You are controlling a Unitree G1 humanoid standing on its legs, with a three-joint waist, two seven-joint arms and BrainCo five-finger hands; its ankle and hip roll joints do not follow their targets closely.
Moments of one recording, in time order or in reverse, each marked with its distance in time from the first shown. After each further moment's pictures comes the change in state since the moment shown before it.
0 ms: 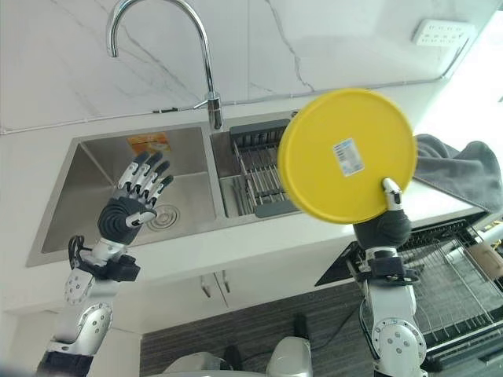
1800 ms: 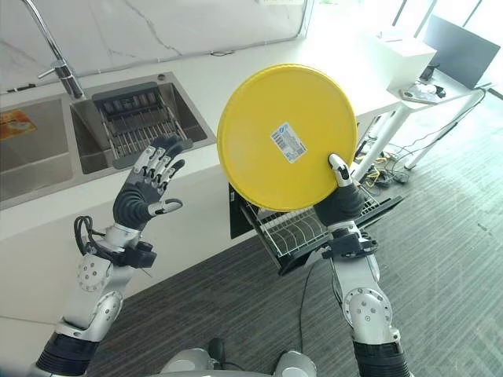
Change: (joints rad) left arm -0.123 0.043 -0.115 -0.028 0.175 -0.055 0.204; right arm -0.205 0.007 0.207 0.087 -0.097 -0.057 0.066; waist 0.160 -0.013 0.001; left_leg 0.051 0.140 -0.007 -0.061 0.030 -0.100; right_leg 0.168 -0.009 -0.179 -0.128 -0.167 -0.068
